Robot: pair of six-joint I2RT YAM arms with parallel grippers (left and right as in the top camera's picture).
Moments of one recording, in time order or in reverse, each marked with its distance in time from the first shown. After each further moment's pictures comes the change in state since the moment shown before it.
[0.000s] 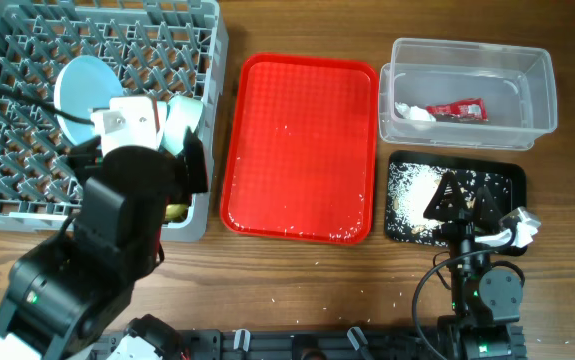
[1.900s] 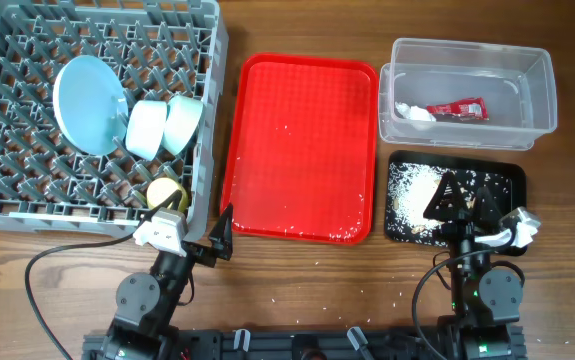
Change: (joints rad) left arm 0.242 -0.946 -1.358 0.942 0.591 0.069; right arm 0.000 0.000 -0.001 0.000 0.000 0.000
